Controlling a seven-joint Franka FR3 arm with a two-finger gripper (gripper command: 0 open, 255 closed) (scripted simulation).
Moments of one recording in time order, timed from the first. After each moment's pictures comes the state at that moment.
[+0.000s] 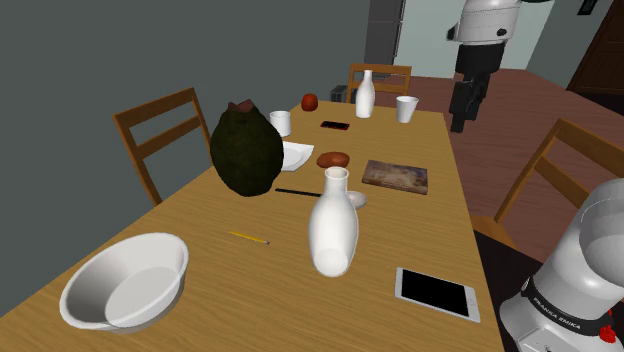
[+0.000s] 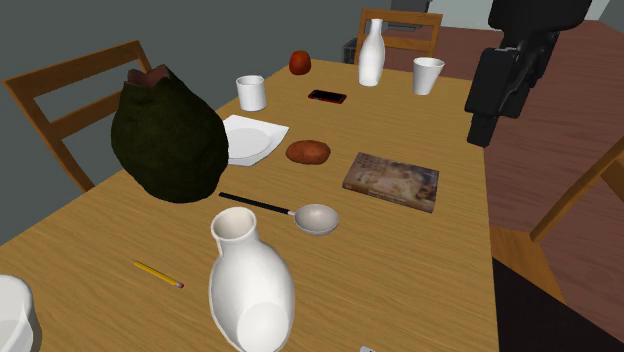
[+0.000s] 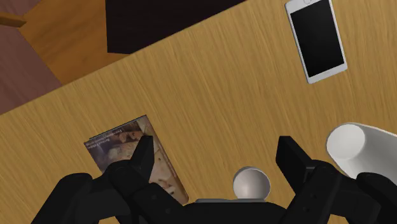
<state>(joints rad) 0.02 -0.74 0.01 -2.31 -0.03 1.48 -0.03</state>
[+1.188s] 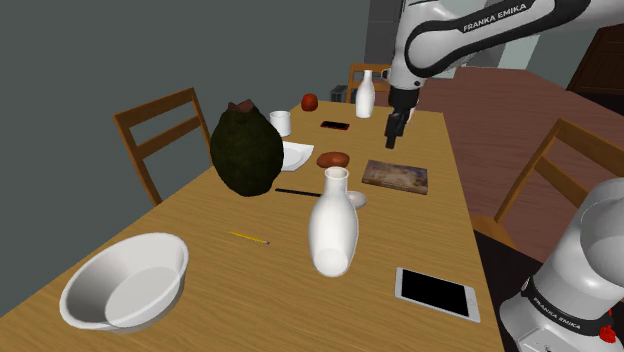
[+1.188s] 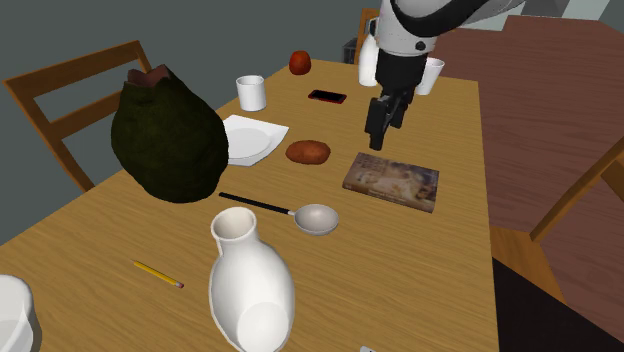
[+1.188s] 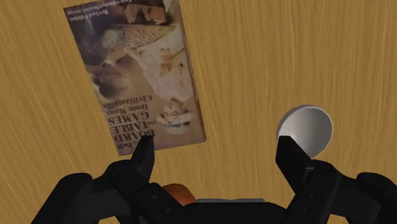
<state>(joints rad) 0.05 -0.27 -0.11 -2.25 -0.07 2.00 -0.30</state>
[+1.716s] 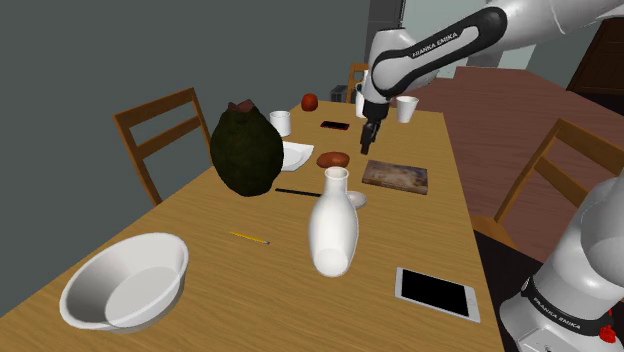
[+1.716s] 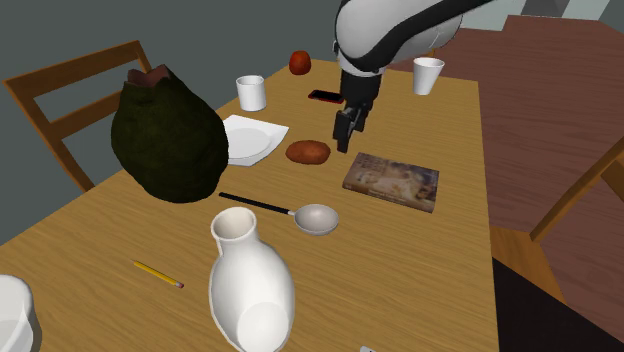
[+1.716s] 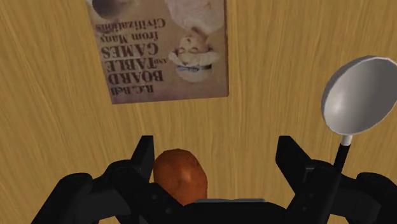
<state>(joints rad) 0.06 -0.01 -0.12 -2.11 -0.02 2.18 -0.43</state>
